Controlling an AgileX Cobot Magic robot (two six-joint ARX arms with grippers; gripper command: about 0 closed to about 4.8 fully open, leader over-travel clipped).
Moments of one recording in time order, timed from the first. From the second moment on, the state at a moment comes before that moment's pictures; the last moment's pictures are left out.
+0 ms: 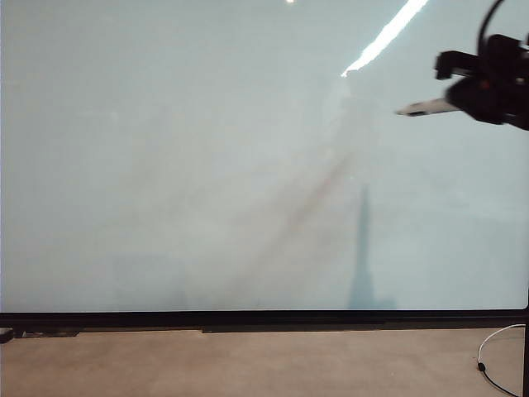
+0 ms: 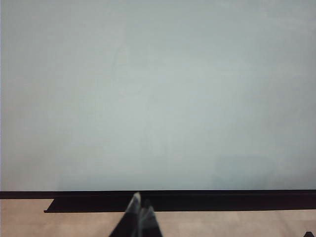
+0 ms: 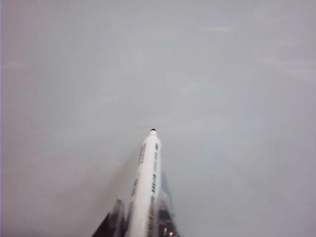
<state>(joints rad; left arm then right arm) 0.00 0.00 0.00 -0.03 0.00 -0.01 0.50 1.22 0.11 1.32 0.19 0.06</state>
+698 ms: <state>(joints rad) 0.00 0.00 0.00 -0.03 0.00 -0.01 0.50 1.27 0.32 1.03 -0.13 0.07</state>
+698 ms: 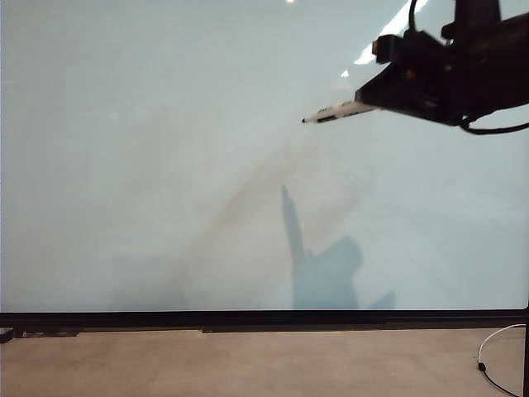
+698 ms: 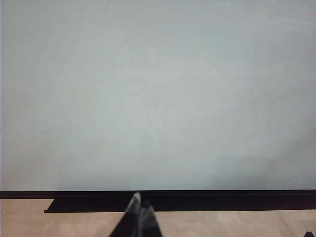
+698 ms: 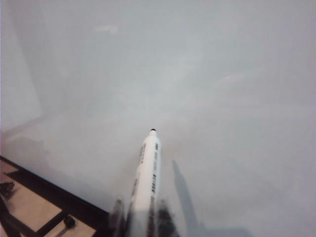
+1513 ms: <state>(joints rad) 0.00 0.00 0.00 -0.03 0.00 -0.01 0.50 1.57 0.51 1.11 -0.26 0.07</state>
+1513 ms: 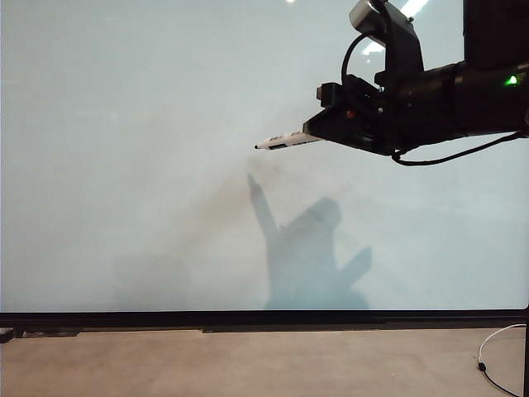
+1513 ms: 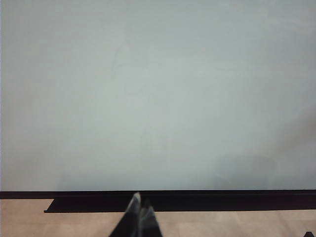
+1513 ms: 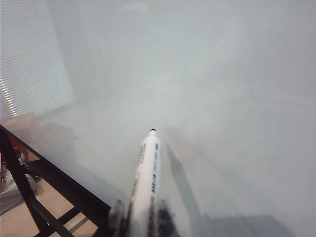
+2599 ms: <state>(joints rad) 0.00 0.00 0.00 -0.03 0.00 -0.01 0.49 1.57 0.51 1.16 -0.18 -0.02</state>
